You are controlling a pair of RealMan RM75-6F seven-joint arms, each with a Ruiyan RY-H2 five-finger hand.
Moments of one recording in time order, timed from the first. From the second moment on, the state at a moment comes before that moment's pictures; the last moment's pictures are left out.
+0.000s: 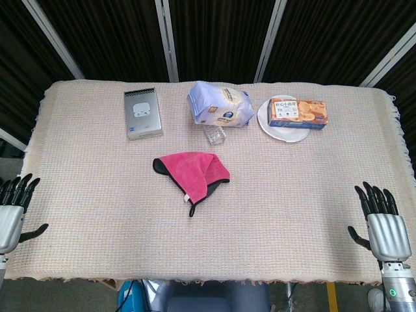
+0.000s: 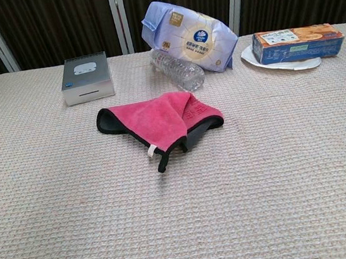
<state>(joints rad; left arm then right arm) -0.10 -1.14 -0.04 -1.60 1.50 1.50 0.14 0.09 -1.13 0.06 -1.63 -1.49 1.47 -0.14</state>
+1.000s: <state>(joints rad) -0.10 -1.14 -0.04 -1.60 1.51 1.49 0.13 0.08 -1.15 0.06 -1.61 -1.51 1.48 -0.14</state>
